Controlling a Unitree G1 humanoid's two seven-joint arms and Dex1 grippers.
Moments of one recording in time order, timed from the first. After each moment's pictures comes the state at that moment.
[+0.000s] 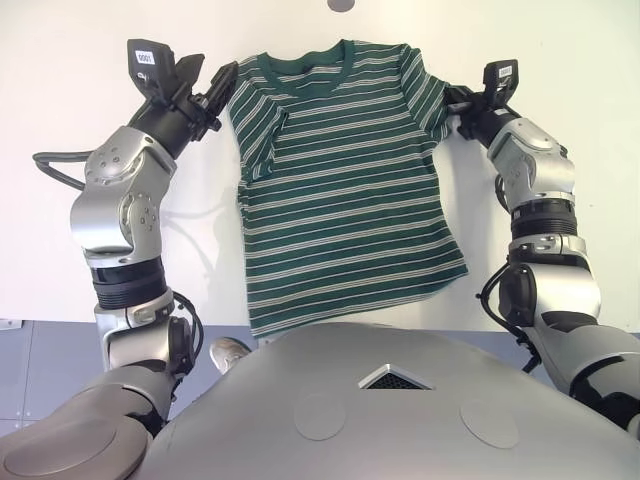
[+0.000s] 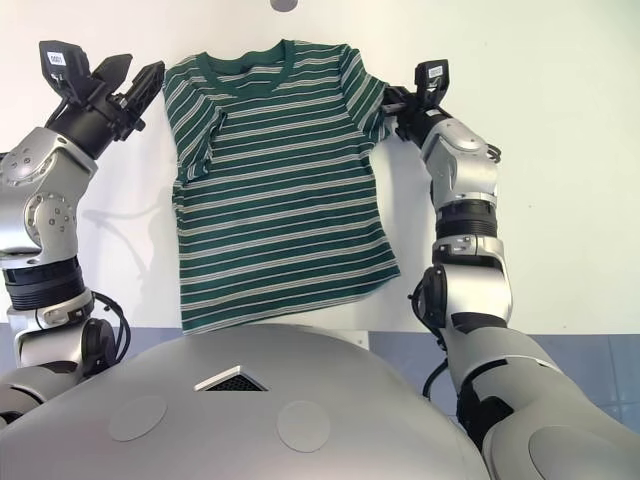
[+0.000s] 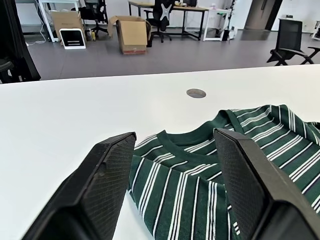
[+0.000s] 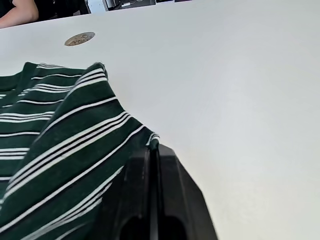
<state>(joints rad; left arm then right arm) -0.12 0.36 0.18 -0.25 -0.39 0.62 -0.40 -0.44 -0.28 -0.10 0.61 0.23 0.32 0.45</state>
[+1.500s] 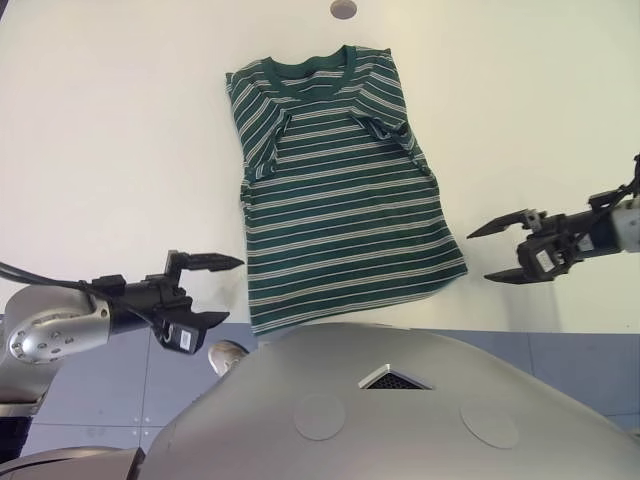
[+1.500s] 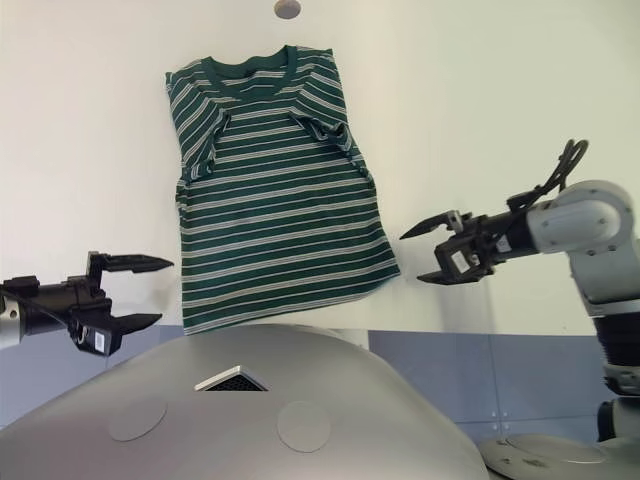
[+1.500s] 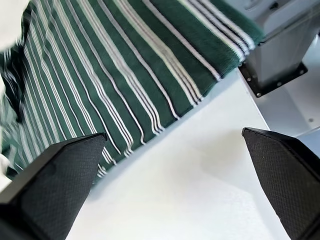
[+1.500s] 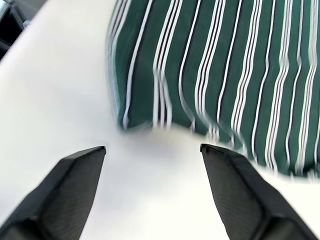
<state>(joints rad) 0.74 0.99 0.22 -0.39 0.27 -0.85 -0.96 0.17 -1.01 0.12 -0.10 0.01 -0.53 1.40</state>
